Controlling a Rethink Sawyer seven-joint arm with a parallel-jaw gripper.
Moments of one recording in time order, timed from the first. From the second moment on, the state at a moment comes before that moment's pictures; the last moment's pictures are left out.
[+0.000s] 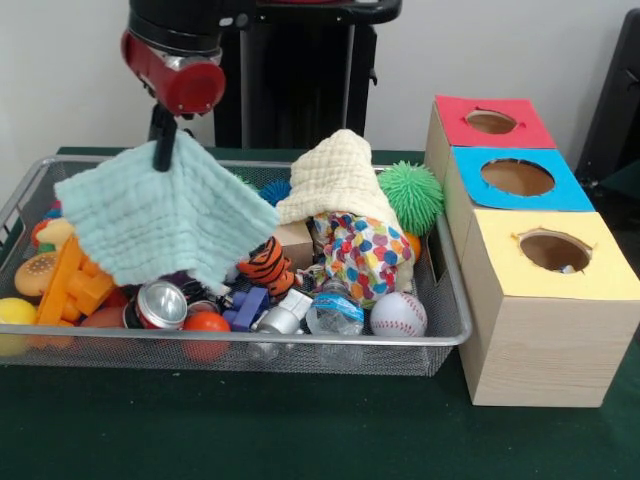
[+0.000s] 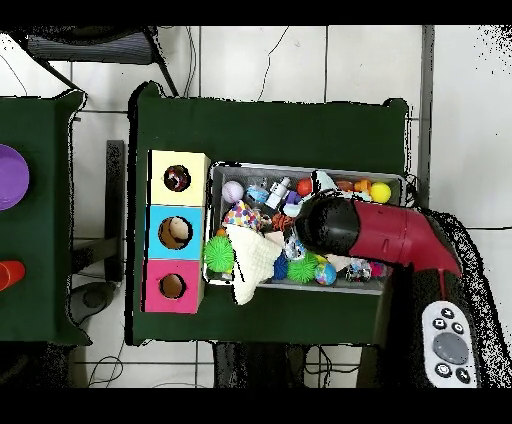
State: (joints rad) arm -0.37 -0.72 -0.06 1.52 -0.31 0.65 2.53
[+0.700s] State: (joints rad) arm -0.45 -0.72 0.02 1.49 -0.37 0.65 2.53
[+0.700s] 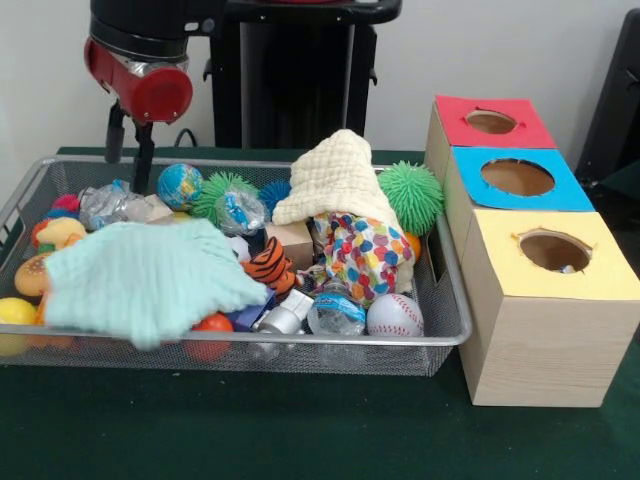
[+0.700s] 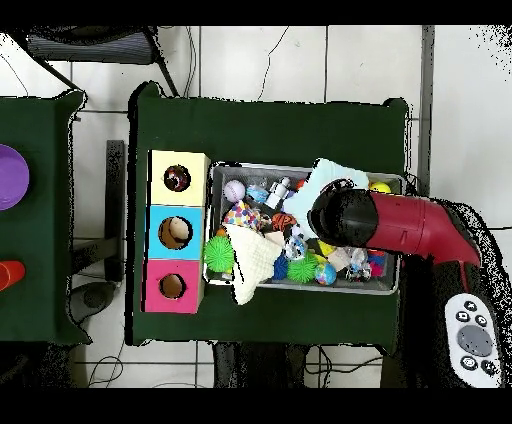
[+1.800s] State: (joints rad) arm -0.40 -0.79 0.16 1.59 -0.25 0.64 2.53
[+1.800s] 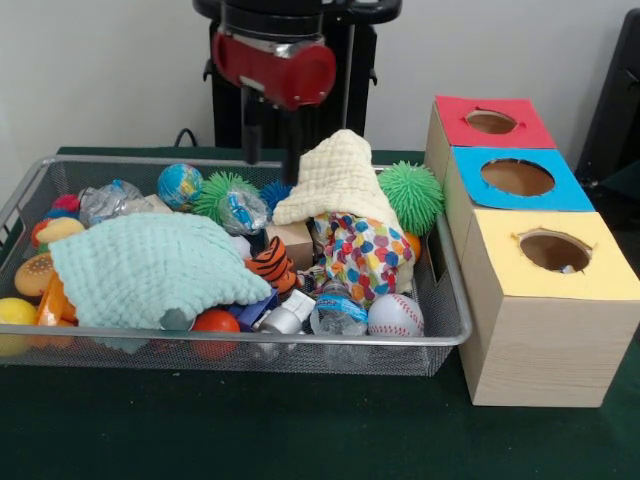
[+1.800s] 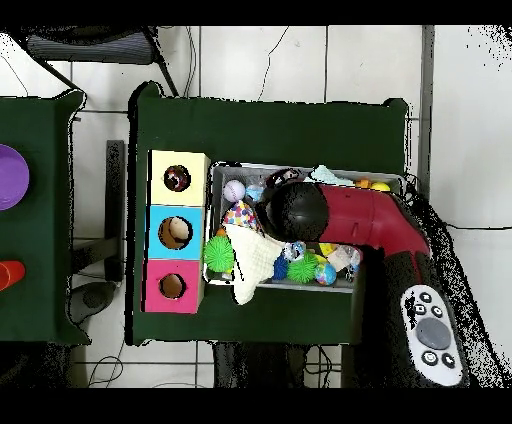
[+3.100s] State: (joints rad) arm -0.34 -0.52 0.17 1.59 -0.24 0.49 2.53
